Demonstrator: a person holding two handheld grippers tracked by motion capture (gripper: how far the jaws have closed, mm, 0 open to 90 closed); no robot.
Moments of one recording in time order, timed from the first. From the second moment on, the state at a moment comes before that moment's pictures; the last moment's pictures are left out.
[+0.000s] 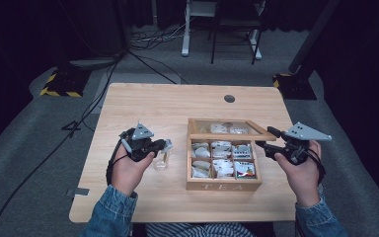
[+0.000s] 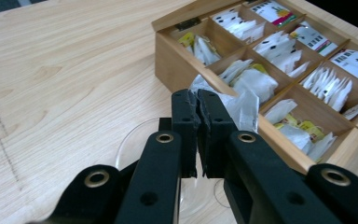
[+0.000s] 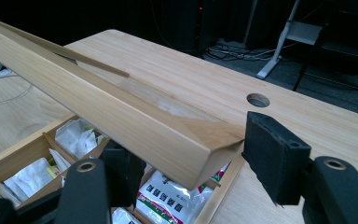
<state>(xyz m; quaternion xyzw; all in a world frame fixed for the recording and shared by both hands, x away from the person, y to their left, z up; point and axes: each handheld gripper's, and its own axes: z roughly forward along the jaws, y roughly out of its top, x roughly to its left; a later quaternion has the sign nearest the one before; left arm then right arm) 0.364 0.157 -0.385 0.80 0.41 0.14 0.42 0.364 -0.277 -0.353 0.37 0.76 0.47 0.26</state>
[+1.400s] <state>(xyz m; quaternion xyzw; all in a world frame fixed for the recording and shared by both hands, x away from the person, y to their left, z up) 0.373 0.165 -0.402 0.81 0.44 0.12 0.36 0.364 -0.277 -0.353 0.37 0.76 0.47 0.26</state>
